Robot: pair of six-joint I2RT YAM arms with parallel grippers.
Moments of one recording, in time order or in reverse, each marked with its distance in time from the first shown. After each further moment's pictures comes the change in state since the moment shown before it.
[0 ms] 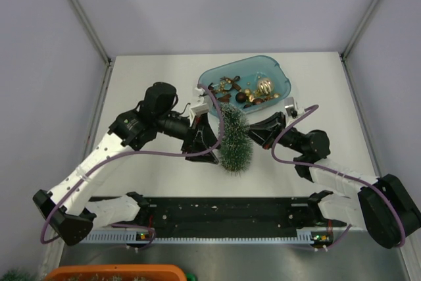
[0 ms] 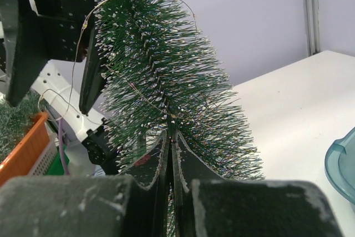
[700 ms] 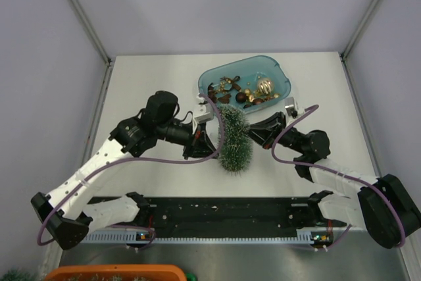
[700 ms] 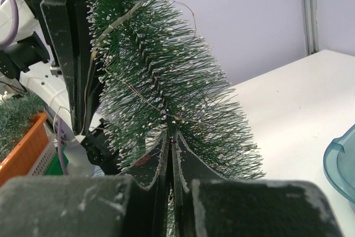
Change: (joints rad) left arm -0.038 -0.038 -0.092 0.032 -0.177 0.014; right arm -0.002 0.000 -0.002 0.000 0.005 0.000
